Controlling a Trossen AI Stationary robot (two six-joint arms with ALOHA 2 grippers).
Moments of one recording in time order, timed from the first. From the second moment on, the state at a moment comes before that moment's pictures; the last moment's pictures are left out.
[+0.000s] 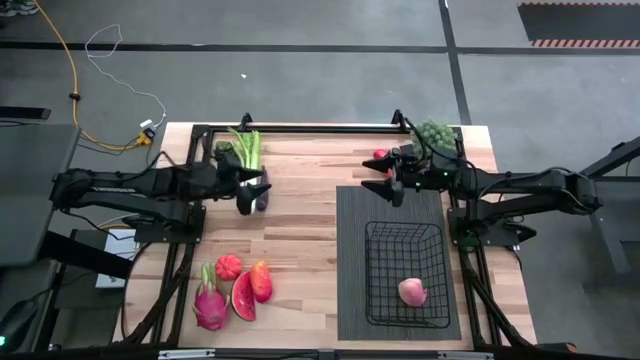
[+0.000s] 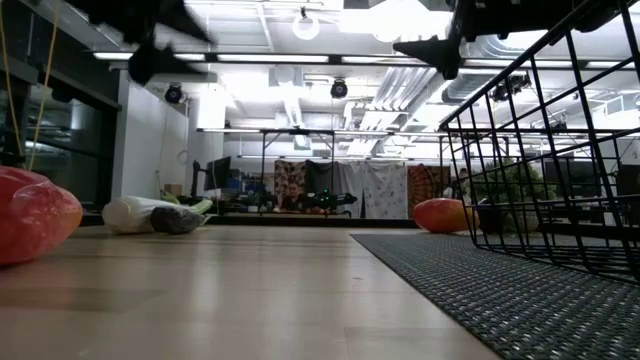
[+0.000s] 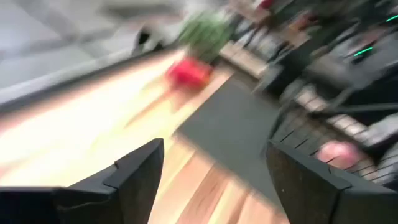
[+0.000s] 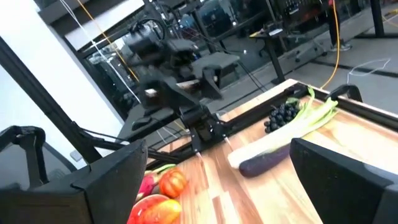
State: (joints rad) left arm 0.14 0.74 0.63 -0.35 -0.35 -0.57; right arm -0.19 0.97 0.60 0.37 -0.11 0.47
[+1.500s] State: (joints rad) left arm 0.46 1.41 0.58 -0.58 -0.33 -1.14; right arm -0.19 0.97 0.60 0.31 -0.08 0.46
